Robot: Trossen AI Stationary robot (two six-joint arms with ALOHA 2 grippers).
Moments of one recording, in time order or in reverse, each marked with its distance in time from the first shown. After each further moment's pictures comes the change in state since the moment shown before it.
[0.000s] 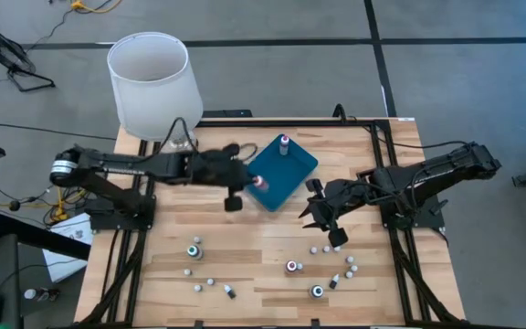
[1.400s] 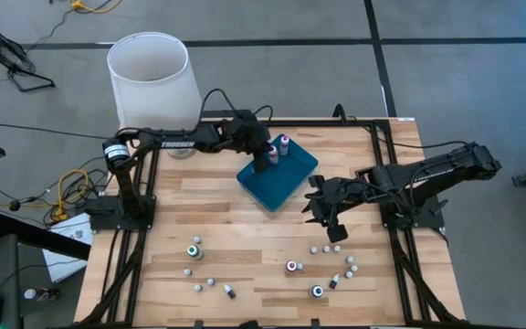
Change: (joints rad) left arm 0.374 0.446 0.165 0.187 0.230 -0.035; right arm -0.027 0.000 0.001 -0.084 0.031 0.051
